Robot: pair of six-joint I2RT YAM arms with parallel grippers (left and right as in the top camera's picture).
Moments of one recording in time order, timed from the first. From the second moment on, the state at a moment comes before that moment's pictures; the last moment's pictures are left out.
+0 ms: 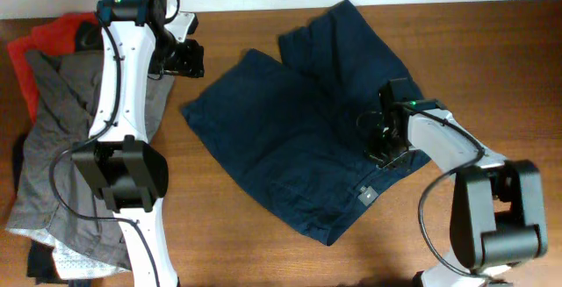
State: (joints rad) left arm -0.04 2.29 2.41 -1.48 0.14 0.15; right arm 0.10 1.80 1.09 -0.83 -0.07 0.57
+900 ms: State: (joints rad) left arm -0.06 2.29 2.41 -1.49 0.13 0.16; right arm -0.35 2.00 1.35 -0.62 -0.15 0.24
